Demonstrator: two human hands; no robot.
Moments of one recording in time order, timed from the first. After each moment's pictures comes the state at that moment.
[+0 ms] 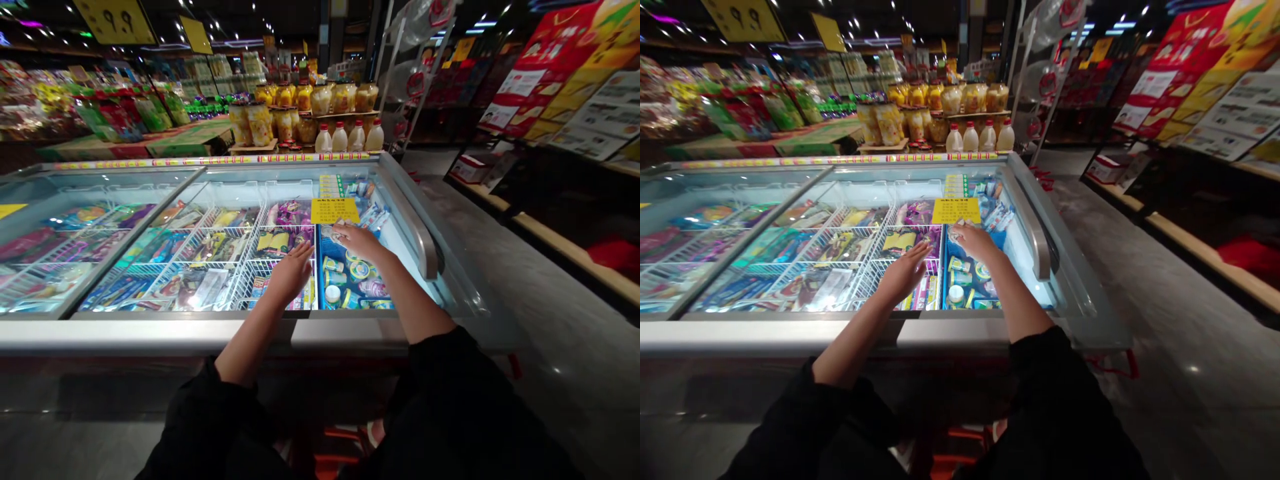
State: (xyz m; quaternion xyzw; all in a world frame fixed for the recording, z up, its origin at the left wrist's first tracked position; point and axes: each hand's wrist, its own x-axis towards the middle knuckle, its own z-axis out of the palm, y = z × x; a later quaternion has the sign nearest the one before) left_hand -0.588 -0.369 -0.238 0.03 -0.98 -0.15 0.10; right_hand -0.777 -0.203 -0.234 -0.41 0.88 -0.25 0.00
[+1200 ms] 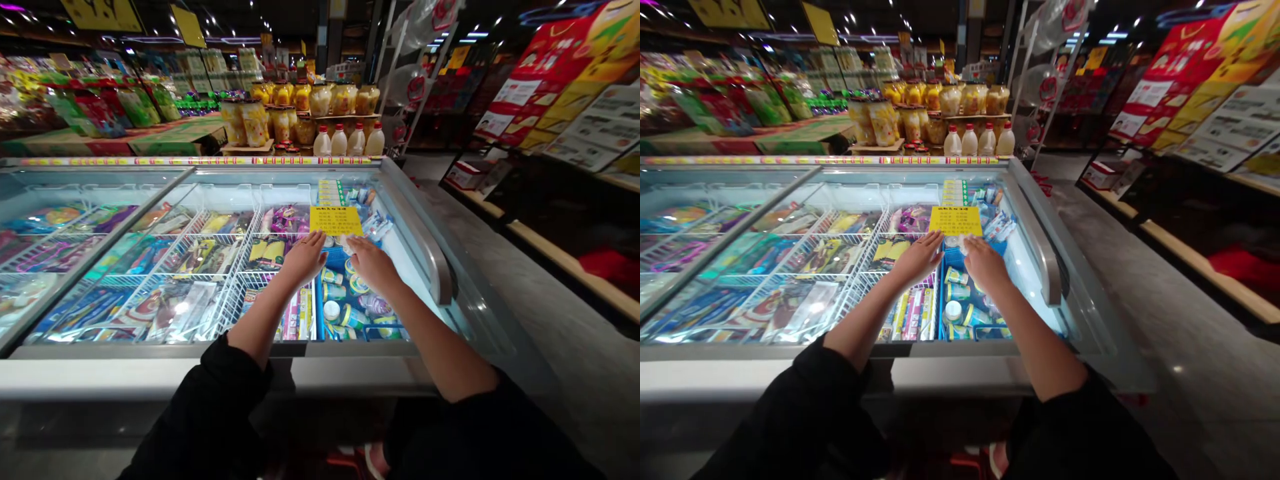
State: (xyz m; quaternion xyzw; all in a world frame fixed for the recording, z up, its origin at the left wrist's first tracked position) left_hand -0.684 -0.389 -0.247 -0.03 -0.99 -0.12 0.09; right_hand -0.767 -0.193 -0.248 -0.38 0.90 -0.17 -0.10
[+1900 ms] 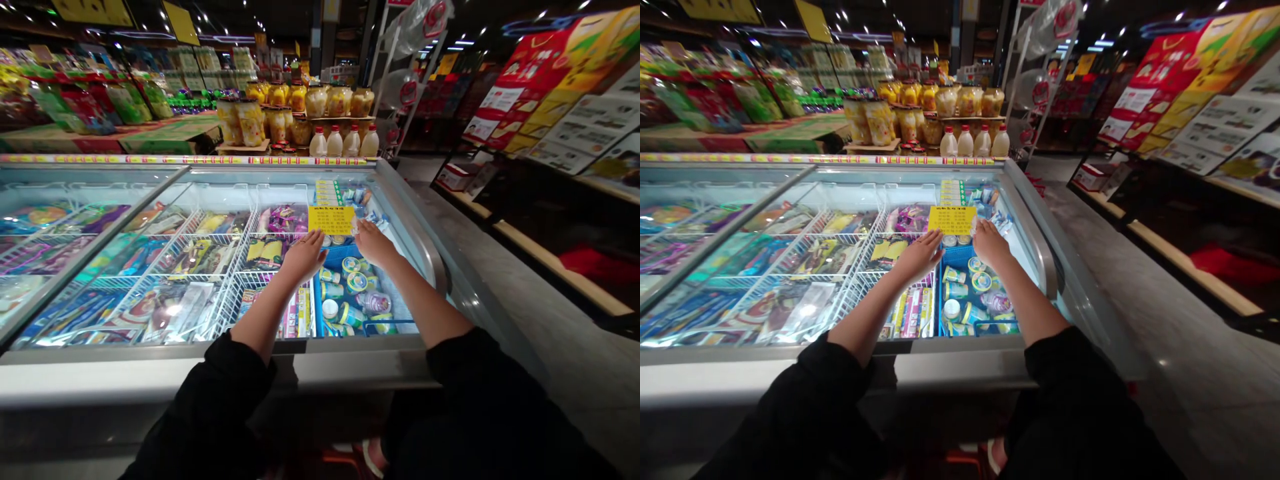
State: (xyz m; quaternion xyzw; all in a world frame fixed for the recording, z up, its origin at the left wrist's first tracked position) left_hand -0.683 -0.382 -0.238 0.00 -0.99 -0.08 0.06; right_hand -0.811 -0.204 -0.243 -0.30 0.95 -0.05 -0.06
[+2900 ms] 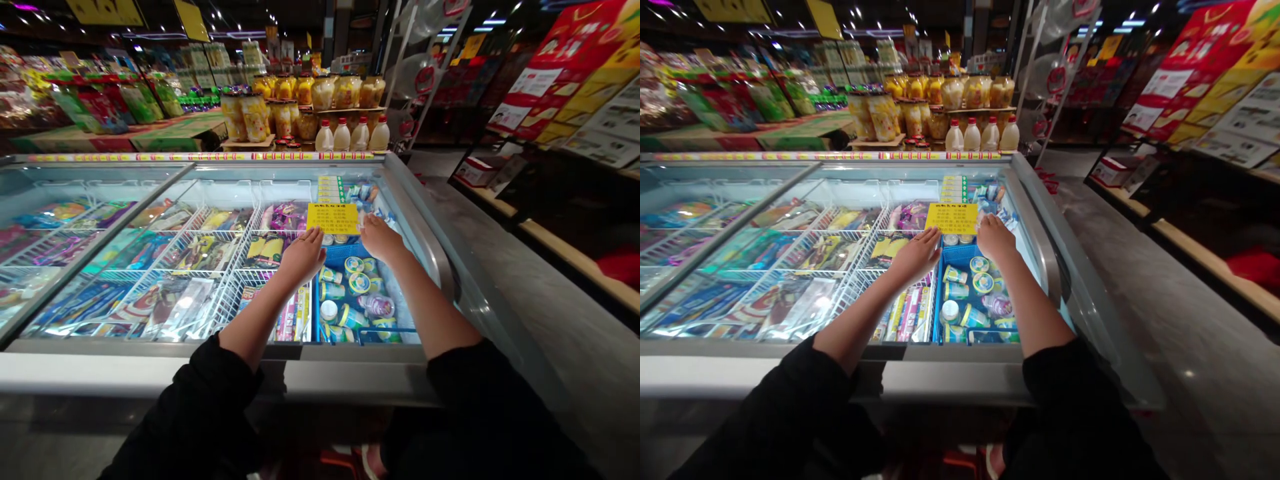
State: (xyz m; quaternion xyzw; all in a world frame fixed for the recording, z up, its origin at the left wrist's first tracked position) left_hand -0.685 -0.368 -0.231 0.02 -1.00 -0.05 0.06; right_hand -0.830 -0.199 -0.230 -0.30 0.95 -0.05 -0.02
